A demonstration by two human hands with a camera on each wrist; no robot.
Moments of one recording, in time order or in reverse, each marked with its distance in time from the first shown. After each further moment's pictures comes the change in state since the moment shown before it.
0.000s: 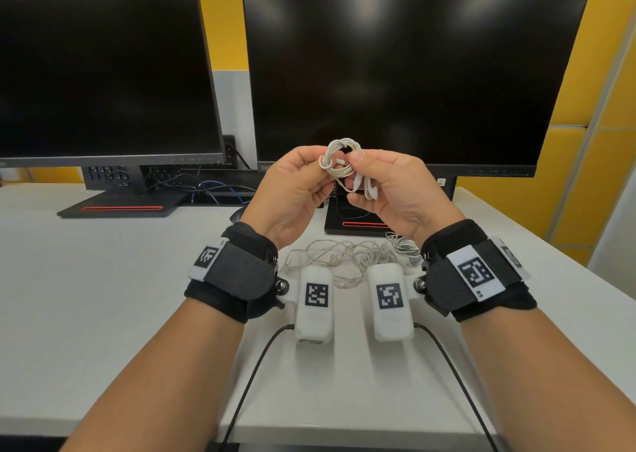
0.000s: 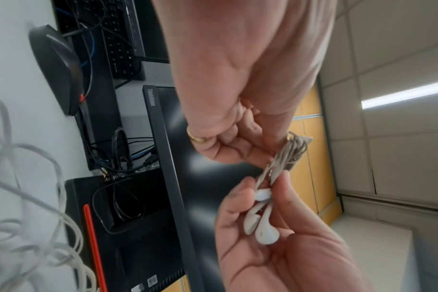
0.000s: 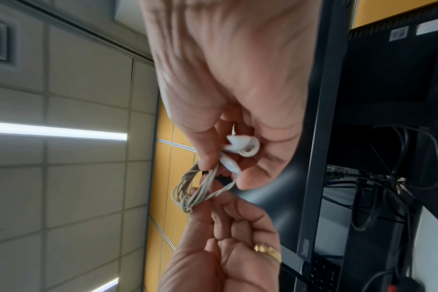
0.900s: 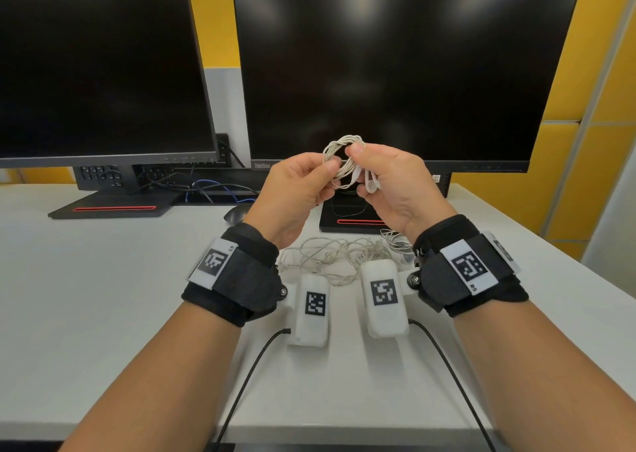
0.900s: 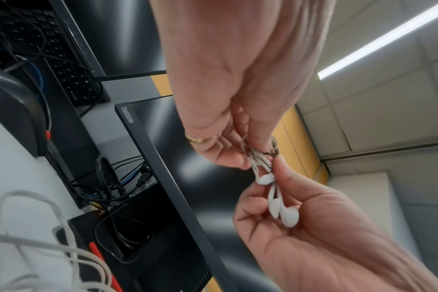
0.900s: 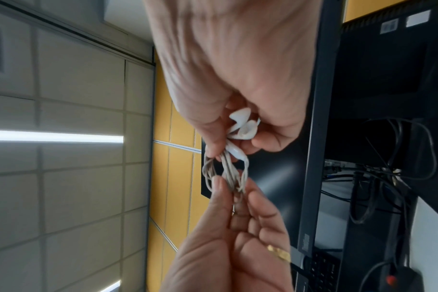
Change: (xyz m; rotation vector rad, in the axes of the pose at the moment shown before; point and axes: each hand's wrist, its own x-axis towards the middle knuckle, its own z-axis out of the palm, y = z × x) left_hand 0.000 -0.008 0.004 0.303 0.002 0.027; right_hand 0.005 0.004 -0.002 0.002 0.123 -0.022
